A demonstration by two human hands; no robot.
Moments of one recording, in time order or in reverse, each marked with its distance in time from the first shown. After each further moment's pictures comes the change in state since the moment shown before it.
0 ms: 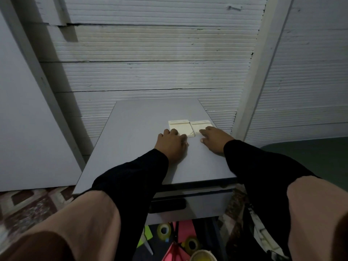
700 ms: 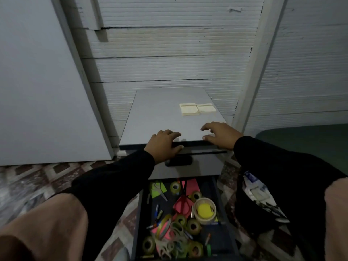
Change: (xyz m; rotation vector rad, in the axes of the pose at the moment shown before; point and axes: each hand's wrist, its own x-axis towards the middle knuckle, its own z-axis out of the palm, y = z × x) left_hand -0.170 -0.009 -0.068 -0.168 -0.091 0.008; right_hand -0.172 -0.063 -0.033 0.163 0.011 -0.151
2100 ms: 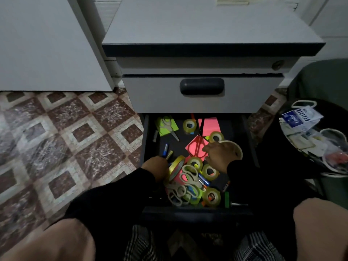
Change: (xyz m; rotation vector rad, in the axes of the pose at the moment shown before) left_hand -0.110 -0.071 0.265 -0.082 -0.770 -0.344; right_hand -0.030 0.036 0.319 -0.301 -0.385 -0.030
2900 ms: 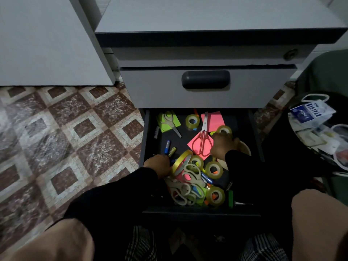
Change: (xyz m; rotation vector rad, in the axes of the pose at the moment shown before) left_hand 0.012 -0.002 0.008 -0.069 -0.006 -0.017; right_hand 0.023 -0.004 -0.010 0.333 -0.051 0.421
